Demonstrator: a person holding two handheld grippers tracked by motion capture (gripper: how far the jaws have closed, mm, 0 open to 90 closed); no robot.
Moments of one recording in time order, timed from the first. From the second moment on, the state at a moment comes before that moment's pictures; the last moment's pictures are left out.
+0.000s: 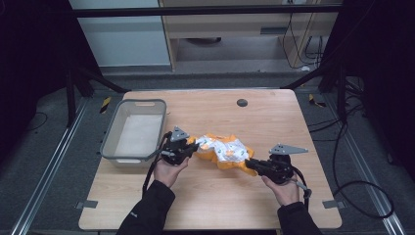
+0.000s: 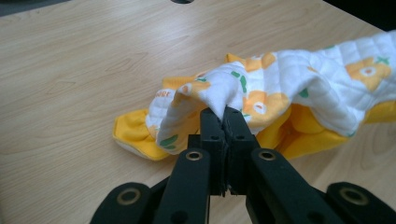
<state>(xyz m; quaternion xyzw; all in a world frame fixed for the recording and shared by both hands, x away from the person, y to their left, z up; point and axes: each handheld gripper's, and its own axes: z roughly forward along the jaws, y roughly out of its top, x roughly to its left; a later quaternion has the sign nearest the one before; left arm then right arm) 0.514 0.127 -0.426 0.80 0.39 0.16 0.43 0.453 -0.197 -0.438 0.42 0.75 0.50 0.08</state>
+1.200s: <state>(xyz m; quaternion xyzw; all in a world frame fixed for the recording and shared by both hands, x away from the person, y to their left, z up) 0.542 0.128 -0.485 0.81 0.39 0.18 0.40 0.486 -0.196 -0.477 0.47 0.76 0.42 0.19</state>
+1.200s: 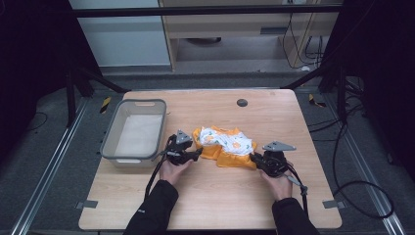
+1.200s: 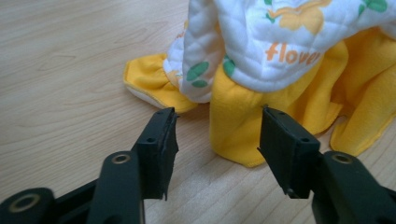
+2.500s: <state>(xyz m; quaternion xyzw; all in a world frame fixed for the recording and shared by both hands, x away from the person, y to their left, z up) 0.451 0.176 -0.448 0.85 0.36 0.07 0.37 0.435 -0.193 -0.449 0.42 0.78 0.46 0.11</state>
